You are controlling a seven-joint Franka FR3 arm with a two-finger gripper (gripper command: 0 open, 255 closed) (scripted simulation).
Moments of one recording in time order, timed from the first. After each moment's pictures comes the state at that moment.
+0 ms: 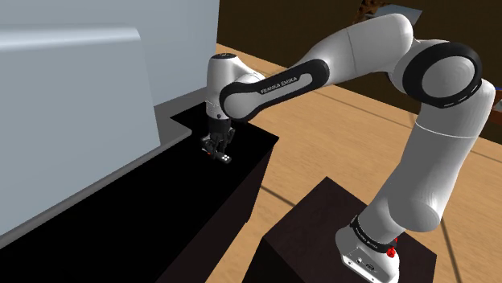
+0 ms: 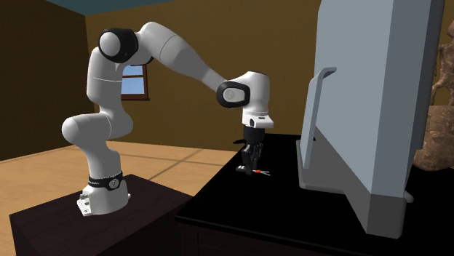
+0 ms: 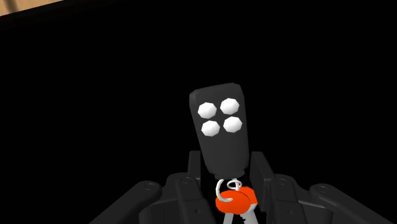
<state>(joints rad) 0.14 0.26 0.32 -1.95 -0.08 2.16 0.46</state>
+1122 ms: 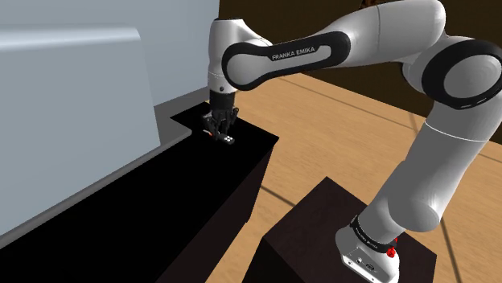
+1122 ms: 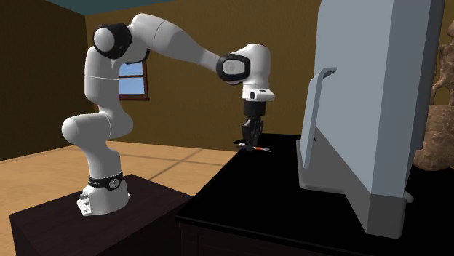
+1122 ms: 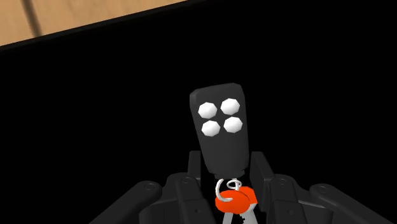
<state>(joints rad) 0.13 0.17 0.33 -1.84 -0.04 1.96 0.43</state>
